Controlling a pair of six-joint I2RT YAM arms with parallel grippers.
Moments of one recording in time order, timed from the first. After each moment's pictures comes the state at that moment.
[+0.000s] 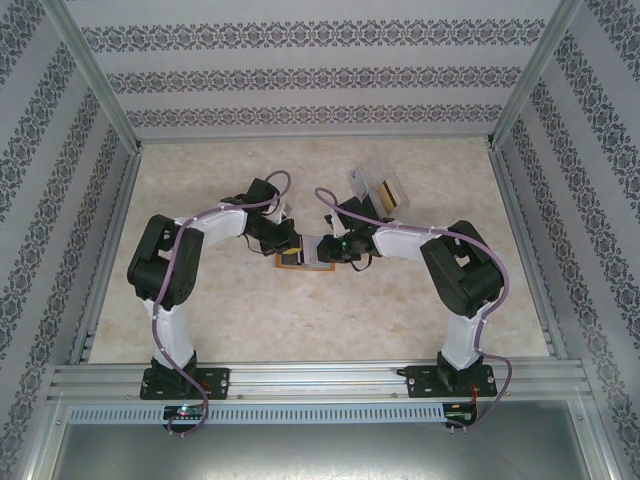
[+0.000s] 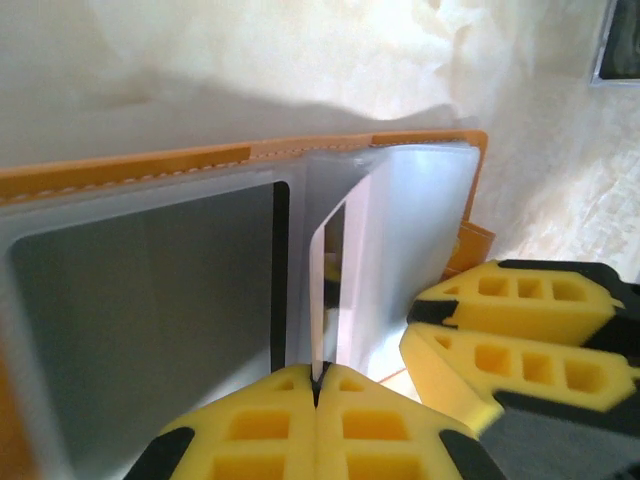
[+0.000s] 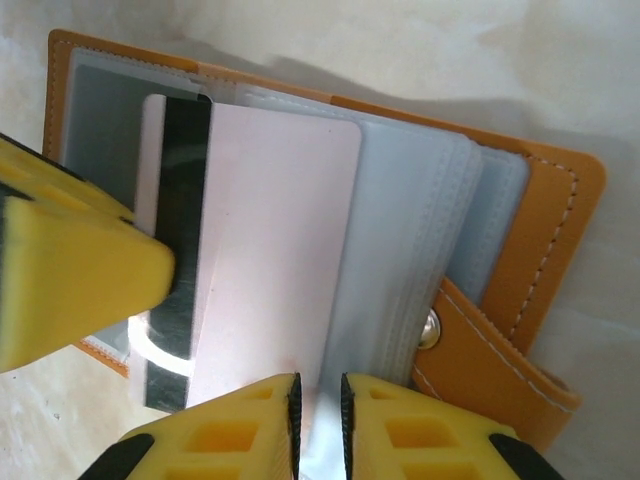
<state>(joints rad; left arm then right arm) -0.35 1.90 1.22 -0.51 0.58 -0.58 0.56 1.88 1.06 -0.22 -0.38 0.50</state>
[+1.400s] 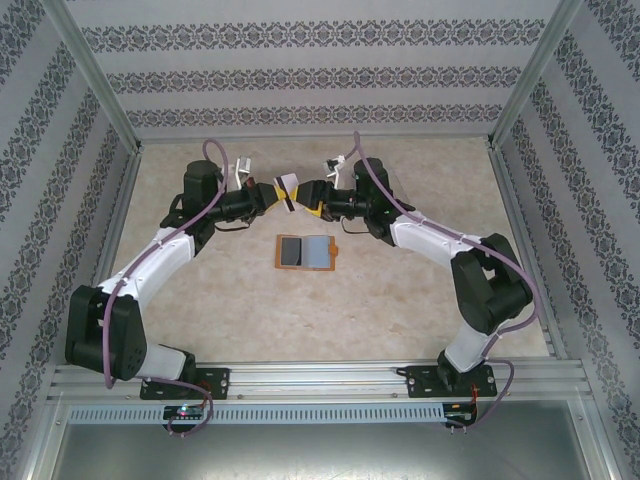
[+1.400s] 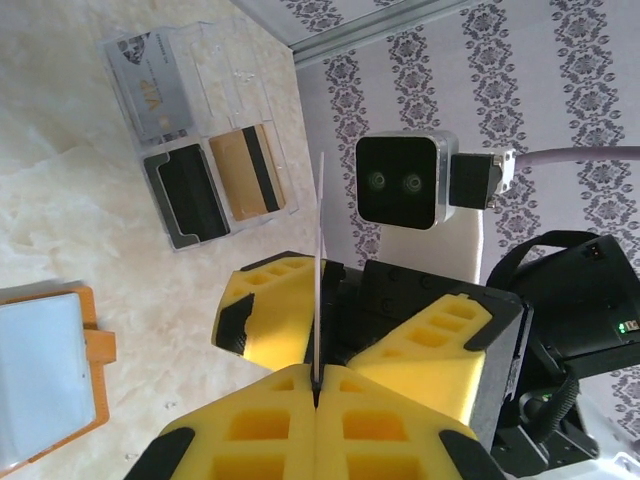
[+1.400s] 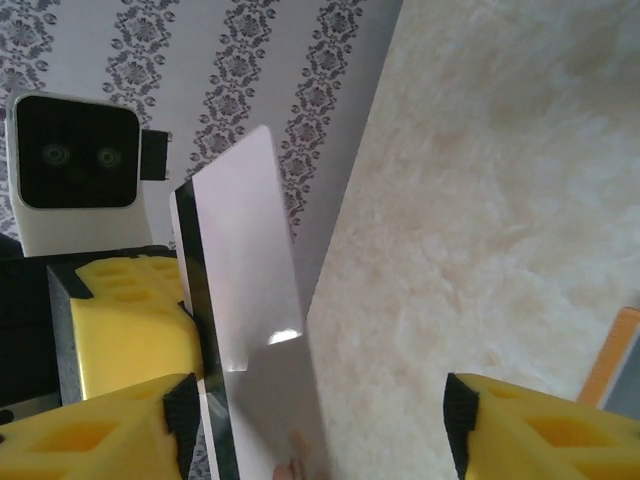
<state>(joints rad) -0.21 1.40 0.98 0.07 0.81 -0.95 0.51 1.72 1.12 0.33 -0.78 1.02</state>
